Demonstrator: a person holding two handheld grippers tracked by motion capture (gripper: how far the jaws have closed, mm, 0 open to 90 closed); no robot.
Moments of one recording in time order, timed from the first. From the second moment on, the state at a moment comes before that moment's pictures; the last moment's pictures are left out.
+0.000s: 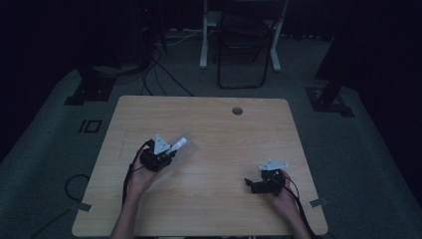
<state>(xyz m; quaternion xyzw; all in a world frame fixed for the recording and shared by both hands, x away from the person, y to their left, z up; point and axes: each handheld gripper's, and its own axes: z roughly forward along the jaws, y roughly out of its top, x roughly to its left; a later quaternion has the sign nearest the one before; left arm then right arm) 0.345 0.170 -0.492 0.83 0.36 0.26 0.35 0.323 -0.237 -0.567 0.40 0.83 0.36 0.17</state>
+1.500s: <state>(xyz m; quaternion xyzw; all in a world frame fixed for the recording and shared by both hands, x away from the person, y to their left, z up) 0.360 0.167 -0.509 0.83 0.36 0.27 0.33 0.323 -0.237 -0.567 0.40 0.83 0.36 0.17</state>
